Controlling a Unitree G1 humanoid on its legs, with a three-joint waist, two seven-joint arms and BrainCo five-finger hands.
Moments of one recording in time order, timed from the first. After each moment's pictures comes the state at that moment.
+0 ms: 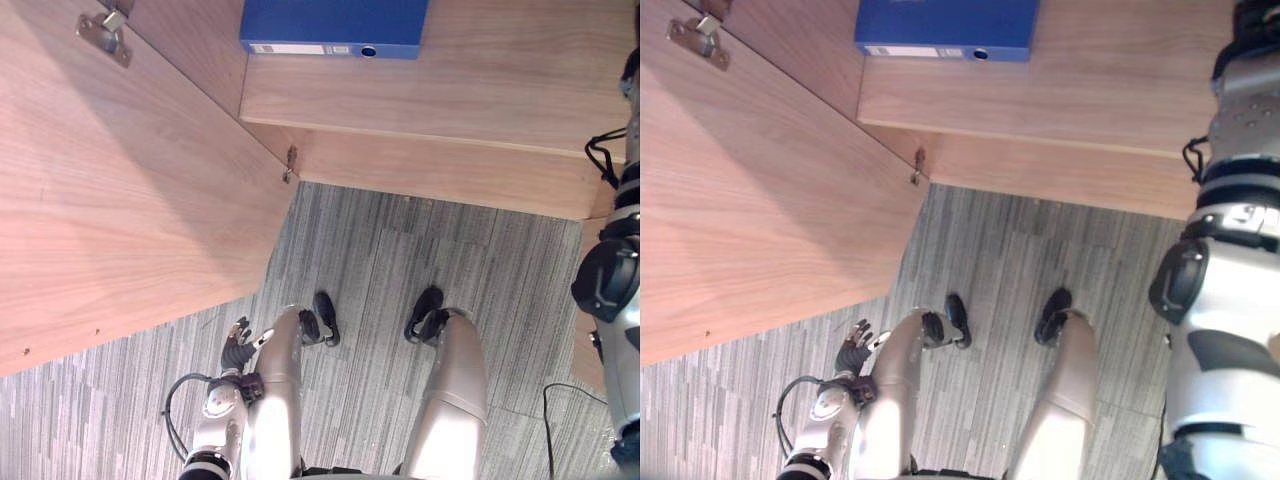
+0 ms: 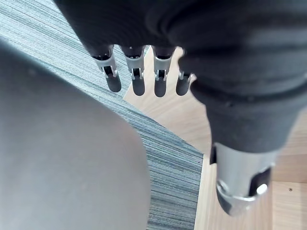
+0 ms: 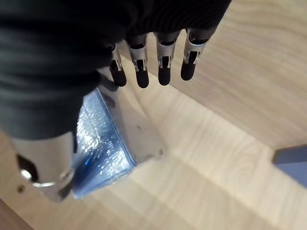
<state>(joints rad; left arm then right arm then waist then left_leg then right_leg) -0.03 0.05 0.01 0.62 -0.23 -0.16 0.09 -1.38 -0.71 -0.21 0.94 0.99 0.03 -0.16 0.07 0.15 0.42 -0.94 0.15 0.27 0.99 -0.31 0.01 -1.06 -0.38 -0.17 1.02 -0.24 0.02</state>
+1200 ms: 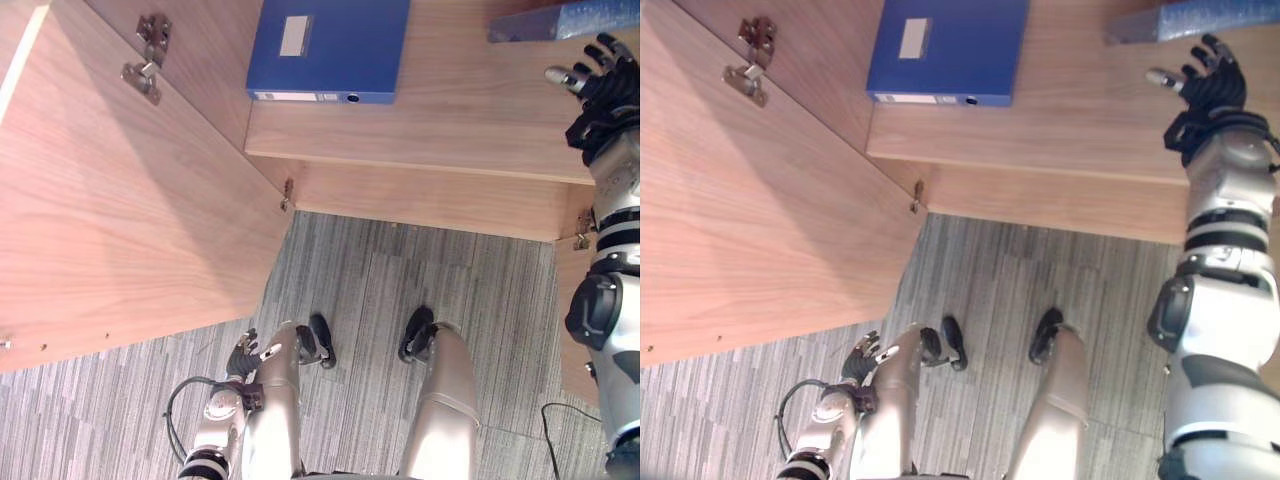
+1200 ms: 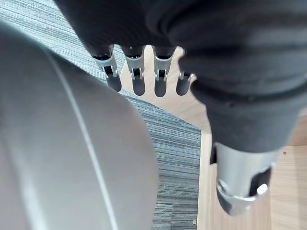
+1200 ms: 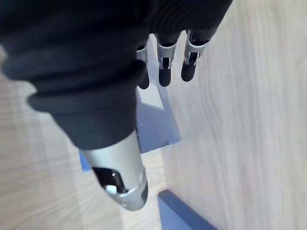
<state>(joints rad) -0.06 0.06 0.02 0.74 -0.12 -0.15 0.01 -1.19 -0.72 -0.24 0.99 0.24 0.12 0.13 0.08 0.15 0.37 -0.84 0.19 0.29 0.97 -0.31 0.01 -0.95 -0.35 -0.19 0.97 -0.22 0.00</state>
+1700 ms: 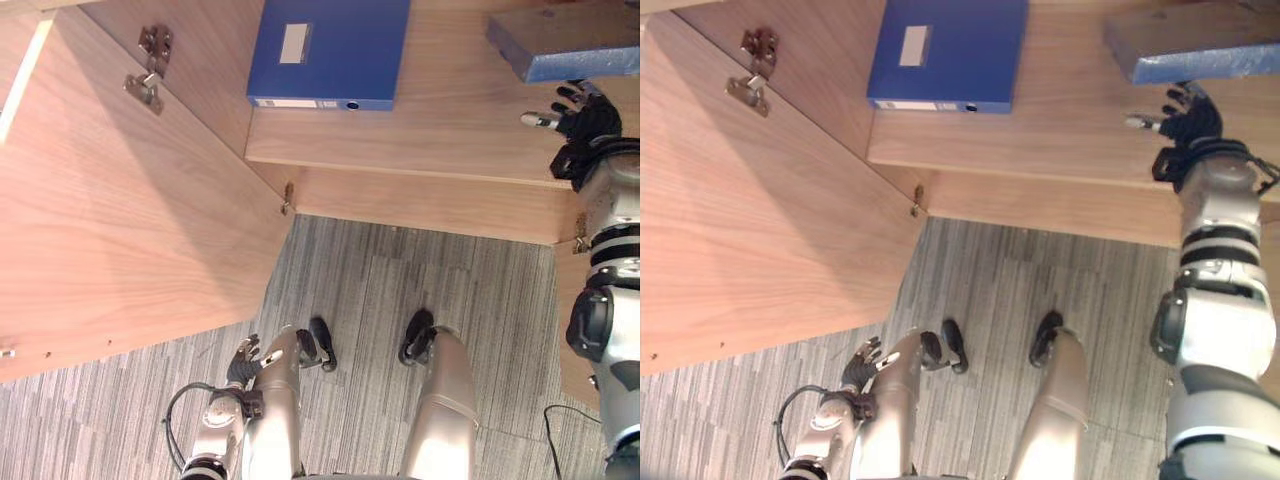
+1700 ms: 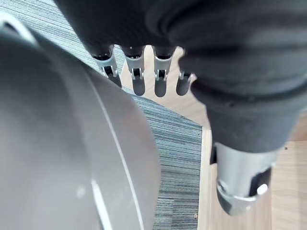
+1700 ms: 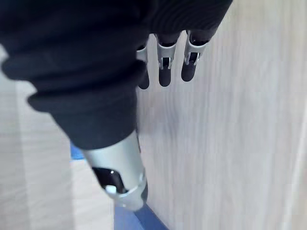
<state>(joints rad) -0.02 0.06 0.00 0.72 -0.12 -0.16 -0.01 -1.10 -0.73 -0.13 1.00 0.17 0.12 0.18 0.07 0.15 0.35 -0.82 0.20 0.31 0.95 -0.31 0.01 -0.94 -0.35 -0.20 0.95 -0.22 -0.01</state>
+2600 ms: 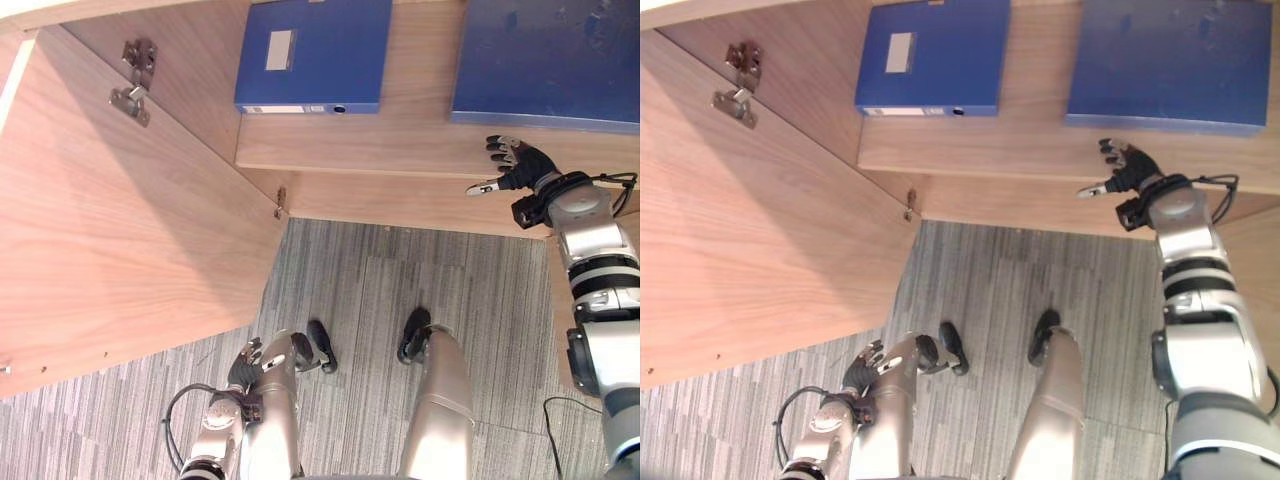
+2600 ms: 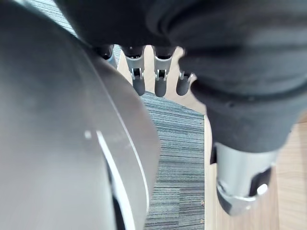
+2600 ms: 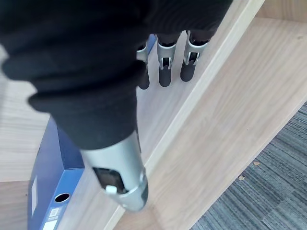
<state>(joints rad) -0.02 0.08 -0.02 0.72 -0.11 -0.15 -0.03 -0.95 -0.74 0.13 0.87 -0.02 0.05 0.31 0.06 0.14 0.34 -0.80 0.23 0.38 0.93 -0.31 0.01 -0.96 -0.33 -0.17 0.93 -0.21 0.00</state>
